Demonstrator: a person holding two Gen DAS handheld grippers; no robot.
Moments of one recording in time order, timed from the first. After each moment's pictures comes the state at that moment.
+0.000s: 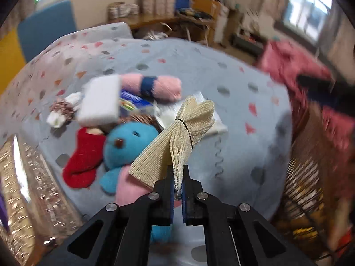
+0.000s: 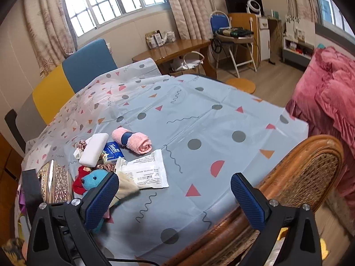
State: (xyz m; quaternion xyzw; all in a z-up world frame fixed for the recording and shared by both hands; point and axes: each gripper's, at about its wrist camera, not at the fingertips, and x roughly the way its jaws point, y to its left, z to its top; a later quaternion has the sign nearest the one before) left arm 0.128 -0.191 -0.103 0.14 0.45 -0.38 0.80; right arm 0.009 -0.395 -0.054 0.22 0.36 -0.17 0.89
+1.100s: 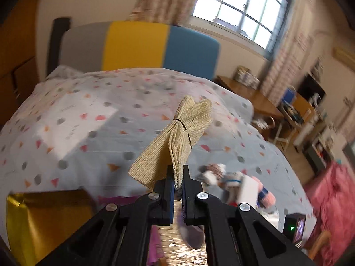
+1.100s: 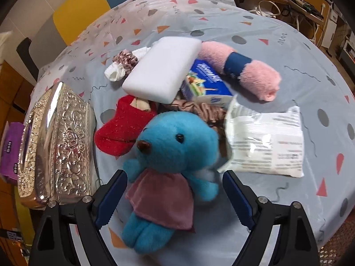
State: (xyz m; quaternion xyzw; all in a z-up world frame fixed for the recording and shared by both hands) left arm 0.205 0.051 0.022 -0.10 0.36 -0.09 0.92; right arm 0.177 -0.255 -0.152 0.15 0.55 -0.02 0.82
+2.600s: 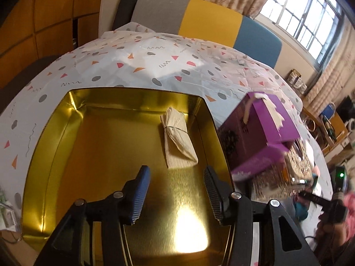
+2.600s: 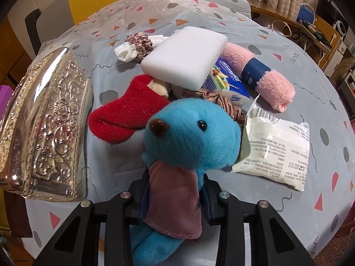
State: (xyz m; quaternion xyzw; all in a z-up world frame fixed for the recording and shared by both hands) left arm 0.065 0.179 -0.098 -0.15 0.42 0.05 0.89; right arm 0.155 -0.218 -0.166 0.06 0.54 -0.02 0.84
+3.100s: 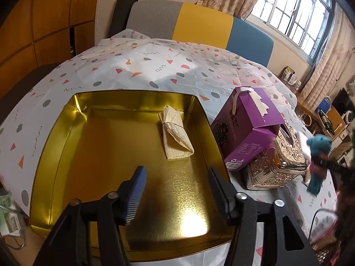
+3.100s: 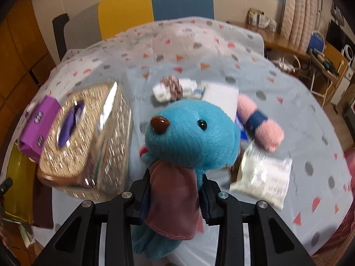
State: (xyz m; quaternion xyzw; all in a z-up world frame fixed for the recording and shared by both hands) left arm 0.036 0.172 -0.090 -0.13 0.40 0.04 0.91; right arm 0.137 -0.201 -0.082 0.03 0.47 0.03 0.88
